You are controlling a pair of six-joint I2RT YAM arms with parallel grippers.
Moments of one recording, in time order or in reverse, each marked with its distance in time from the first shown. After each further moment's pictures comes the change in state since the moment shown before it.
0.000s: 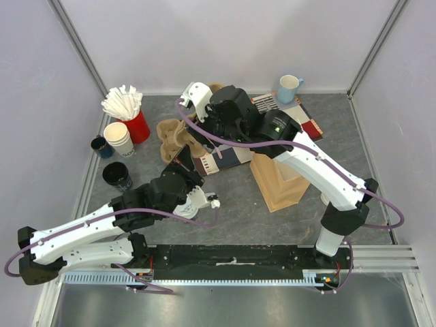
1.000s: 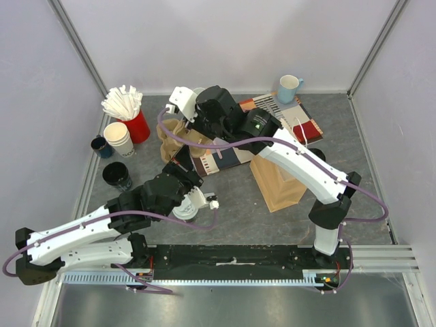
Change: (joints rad) left arm -0.023 -0.028 0.000 0.053 -0.008 0.037; right arm -0.010 0.127 0.049 0.060 0.150 -0.237
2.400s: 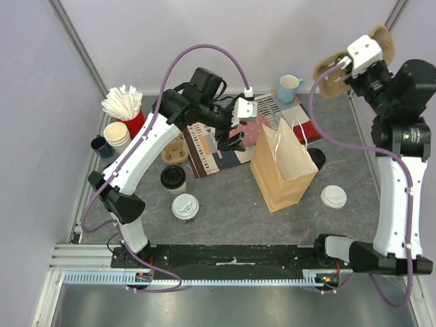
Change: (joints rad) left arm 0.483 0.961 1.244 -0.757 1.382 -1.155; right arm -0.989 -0.650 -0.464 0.361 -0.493 -0.354
